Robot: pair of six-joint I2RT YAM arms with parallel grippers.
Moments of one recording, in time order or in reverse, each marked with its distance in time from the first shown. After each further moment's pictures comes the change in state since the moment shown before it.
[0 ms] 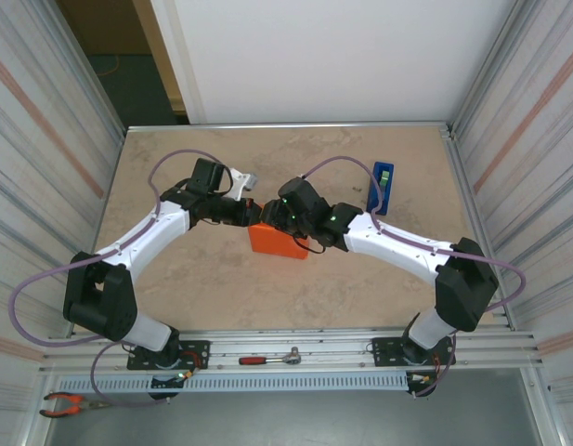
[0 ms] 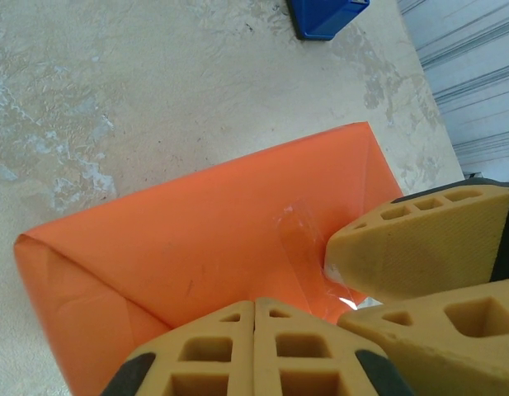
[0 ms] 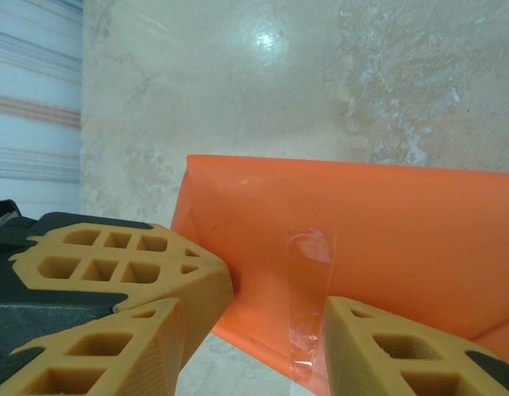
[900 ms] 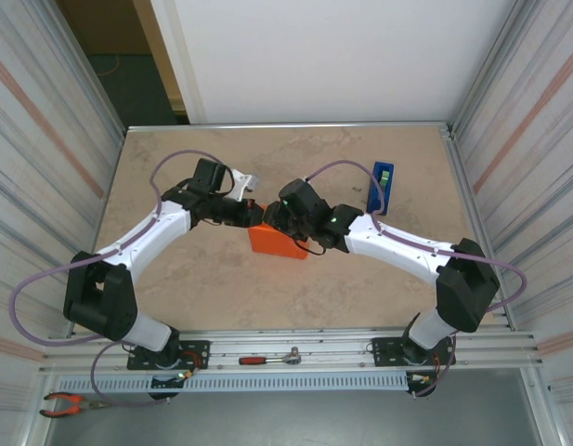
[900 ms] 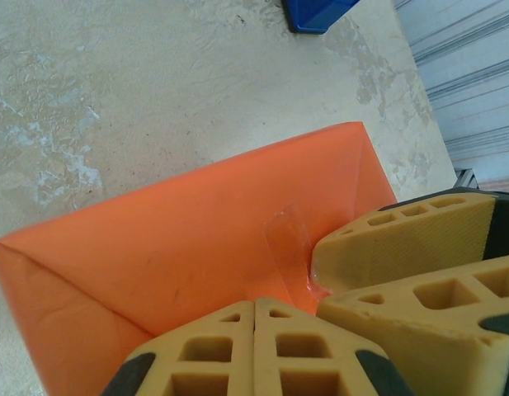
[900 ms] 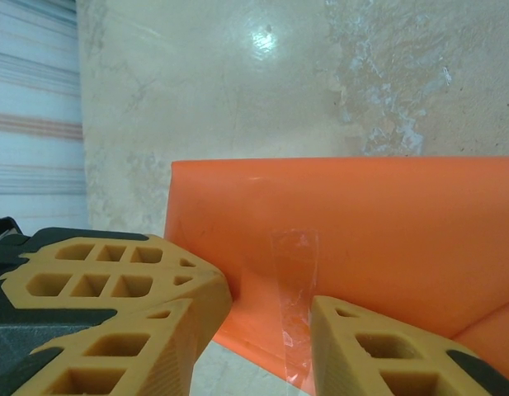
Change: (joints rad) left arm -0.008 0.002 0.006 -0.014 0.008 -0.013; right arm 0.000 -0.010 -0.019 0.007 0.008 0.084
